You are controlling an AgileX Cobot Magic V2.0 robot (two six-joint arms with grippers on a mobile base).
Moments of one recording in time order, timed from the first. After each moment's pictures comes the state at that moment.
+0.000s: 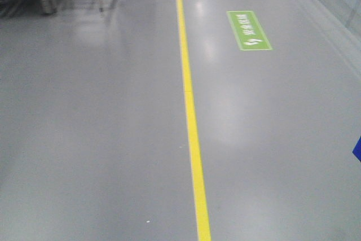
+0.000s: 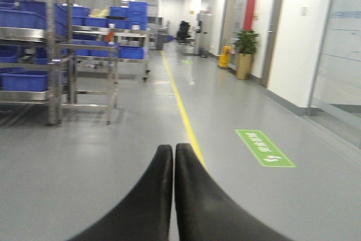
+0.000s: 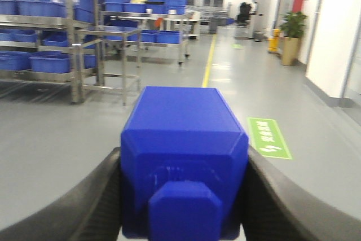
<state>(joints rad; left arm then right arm) 0.00 -0.01 0.03 0.05 0.00 -0.15 0.21 0.03 -0.21 -0.19 0.25 0.13</state>
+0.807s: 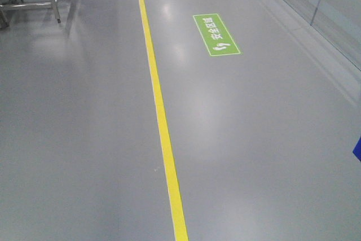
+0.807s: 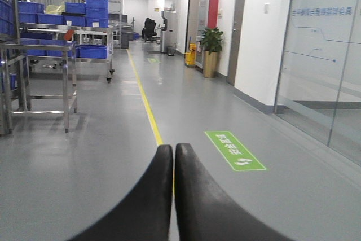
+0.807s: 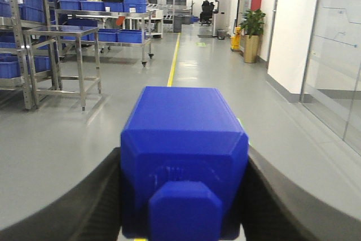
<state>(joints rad) 0.00 -0.01 0.03 0.05 0.00 -0.15 0.21 0.03 -0.21 -0.19 0.25 0.13</state>
